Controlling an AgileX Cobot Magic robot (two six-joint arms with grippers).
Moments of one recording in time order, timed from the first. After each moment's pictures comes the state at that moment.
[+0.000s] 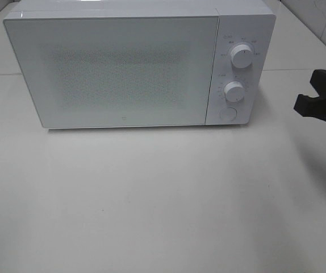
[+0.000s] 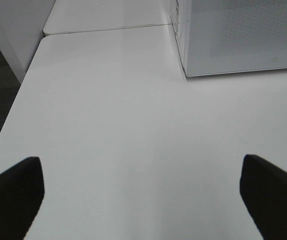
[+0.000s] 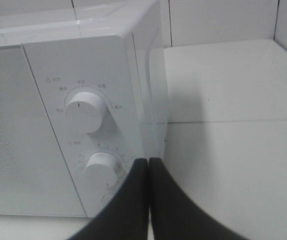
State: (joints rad) left arm -0.02 0.00 -0.50 0.00 1.04 0.08; right arm 0.12 1.33 -0.23 -0.08 -0.92 0.19
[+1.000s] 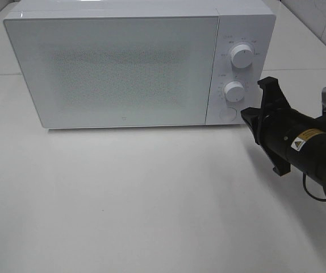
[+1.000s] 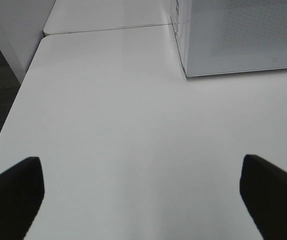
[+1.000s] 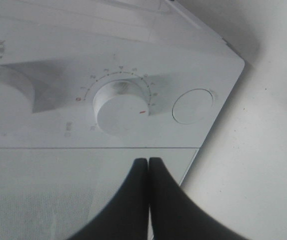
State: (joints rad) left arm -0.02 0.00 -0.50 0.00 1.04 0.08; right arm 0.39 1.83 -0.40 0.14 -1.10 1.34
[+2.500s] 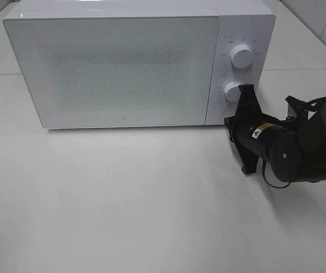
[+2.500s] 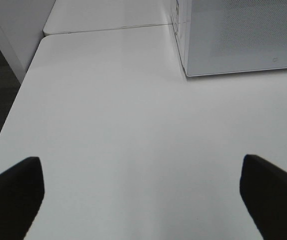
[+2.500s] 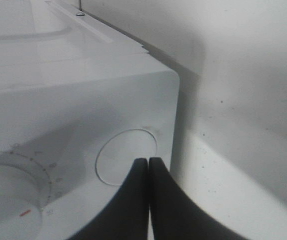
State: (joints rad) left arm -0.02 0.00 -0.50 0.00 1.04 0.08; right arm 0.39 2.10 -0.70 0.26 -0.93 1.51
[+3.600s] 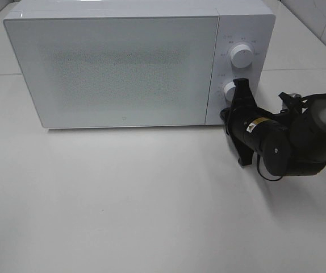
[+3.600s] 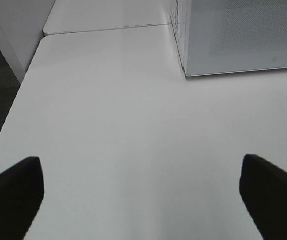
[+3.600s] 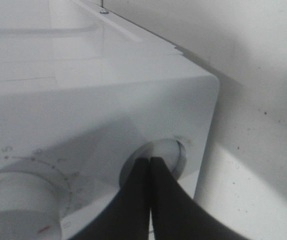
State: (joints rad) left arm -0.02 0.00 -0.50 0.00 1.04 0.08; right arm 0.38 2.13 -0.76 0.28 -0.95 1.45
